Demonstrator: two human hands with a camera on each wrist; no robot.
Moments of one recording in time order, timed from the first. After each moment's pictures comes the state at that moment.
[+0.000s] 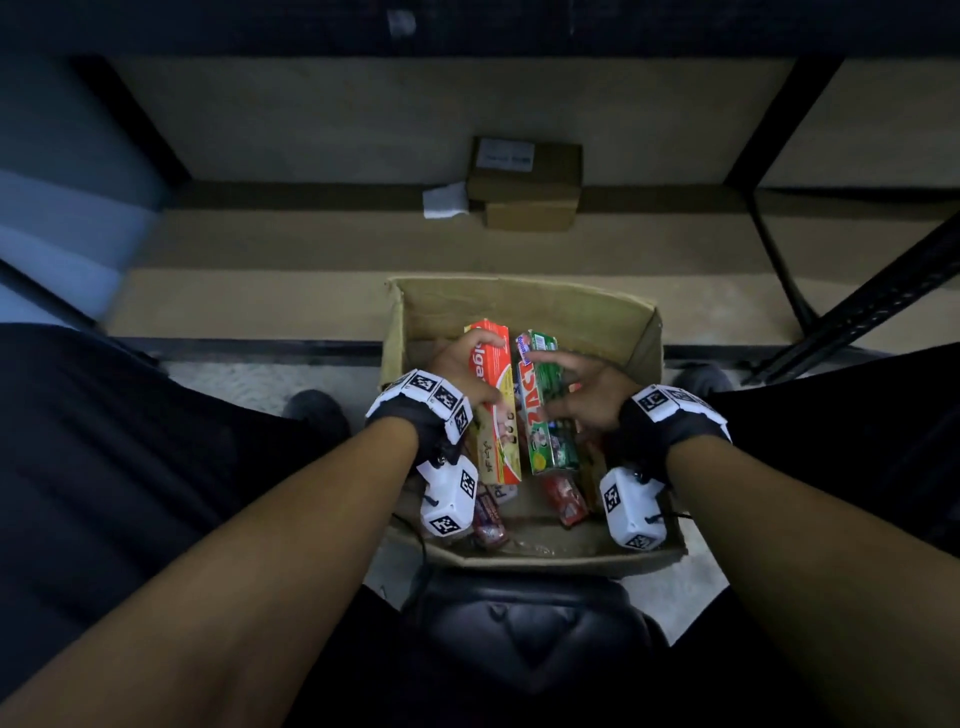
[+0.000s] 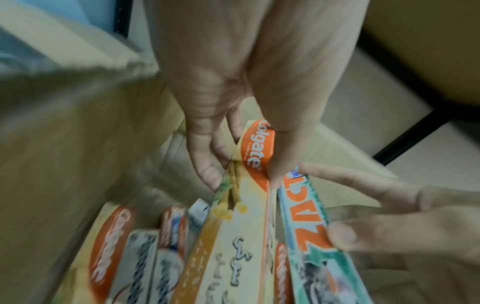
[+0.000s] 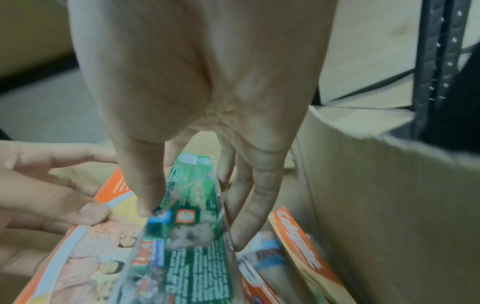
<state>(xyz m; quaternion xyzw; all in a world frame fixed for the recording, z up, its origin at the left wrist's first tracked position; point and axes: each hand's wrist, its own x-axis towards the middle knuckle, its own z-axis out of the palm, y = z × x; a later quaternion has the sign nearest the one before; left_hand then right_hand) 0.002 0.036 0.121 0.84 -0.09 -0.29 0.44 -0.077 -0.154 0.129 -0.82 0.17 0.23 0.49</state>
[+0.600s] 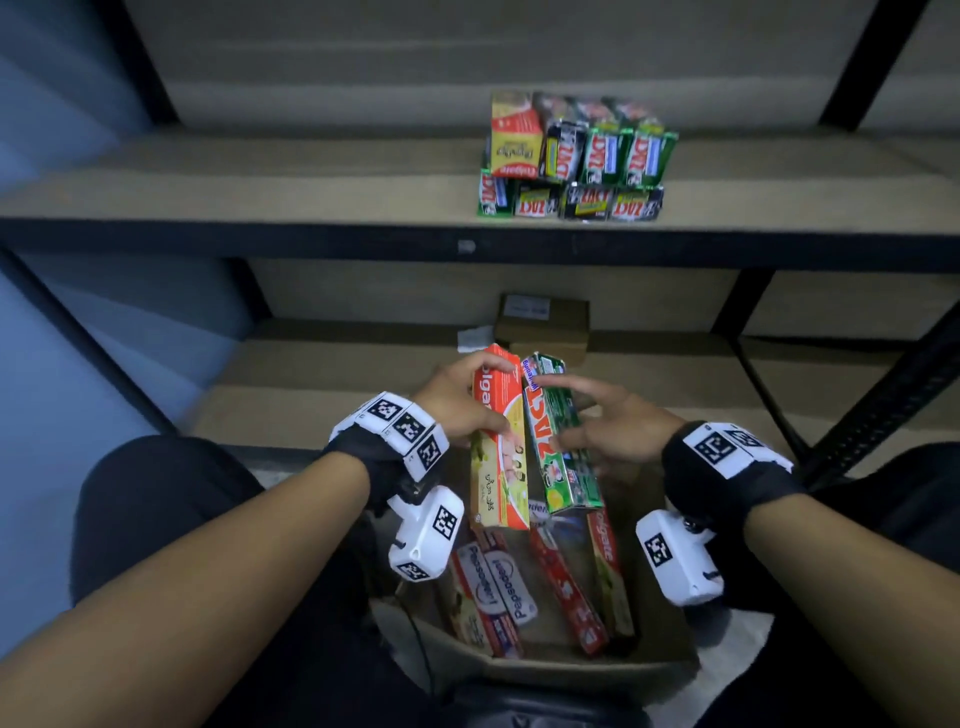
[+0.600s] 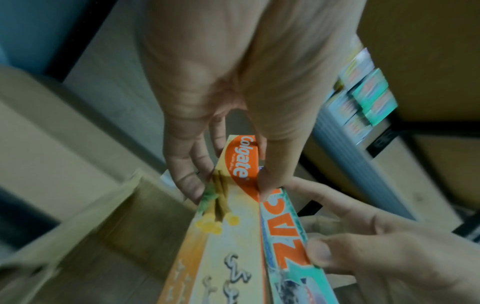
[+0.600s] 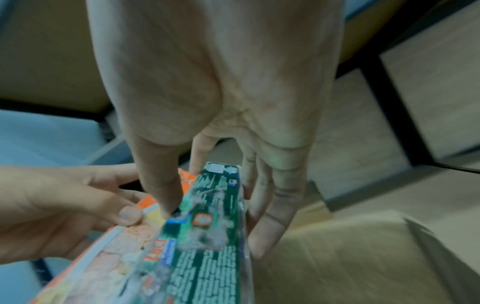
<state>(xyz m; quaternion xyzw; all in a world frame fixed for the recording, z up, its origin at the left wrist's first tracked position) 0.010 0.072 0.283 0.84 -0.16 -0.24 0.47 -0.072 -0.138 0.284 -0.85 0.06 0.16 0.49</state>
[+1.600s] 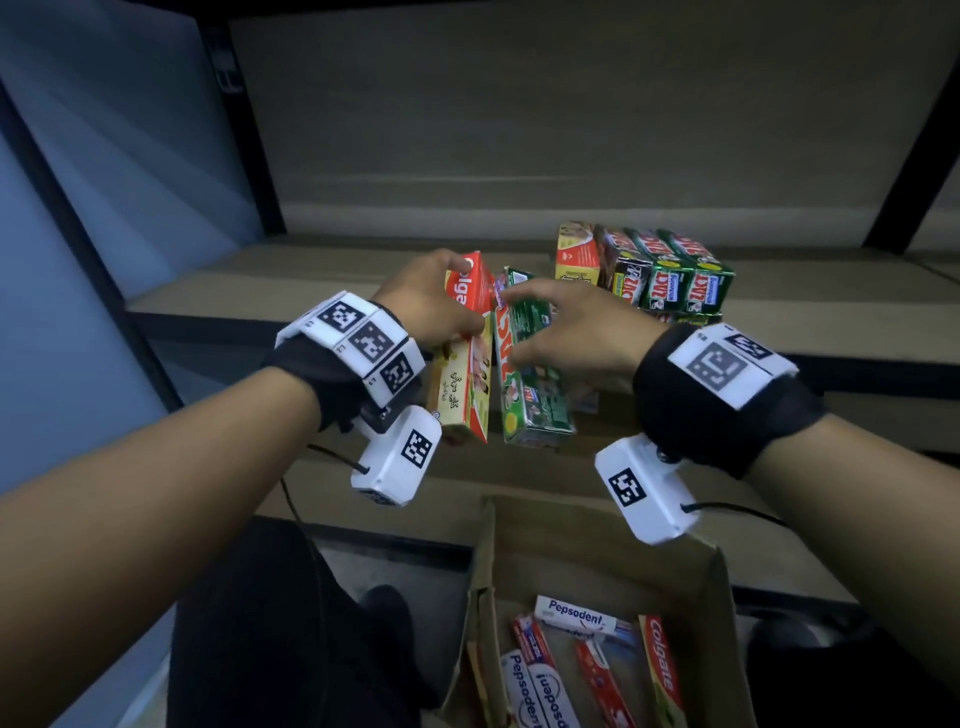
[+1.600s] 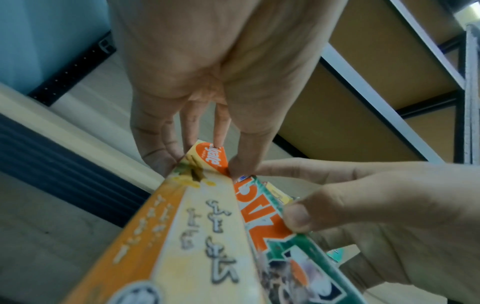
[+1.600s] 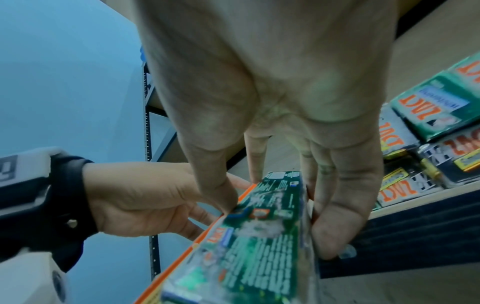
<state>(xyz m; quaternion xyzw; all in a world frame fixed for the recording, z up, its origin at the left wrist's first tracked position) 0.064 0.137 0.479 0.91 -0.12 0.02 0.39 -0.019 -0.033 0.483 -0.91 -0.02 0.00 0.41</state>
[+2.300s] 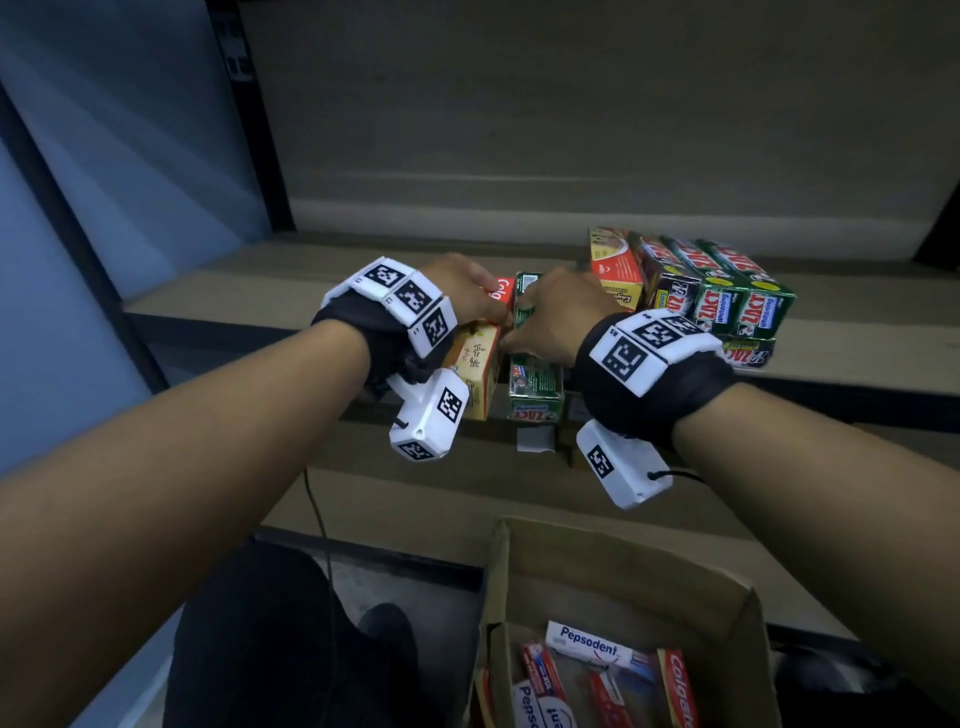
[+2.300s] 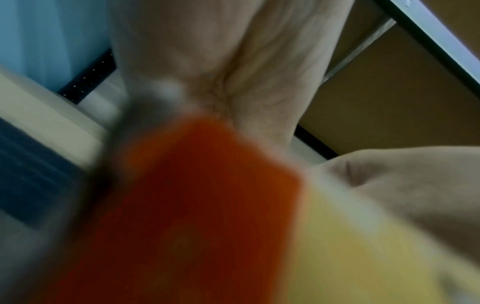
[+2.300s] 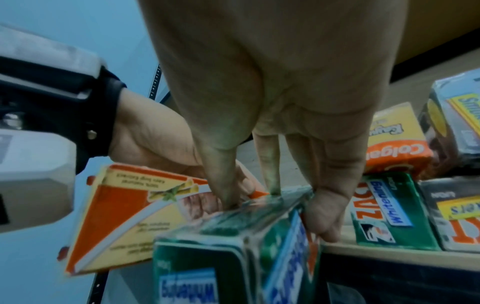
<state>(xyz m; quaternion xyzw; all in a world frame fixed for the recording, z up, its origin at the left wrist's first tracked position) 0.133 0.131 0.484 0.93 -0.13 -0.03 0.33 0.070 0.003 0.480 -0.98 0.03 -0.09 0.16</state>
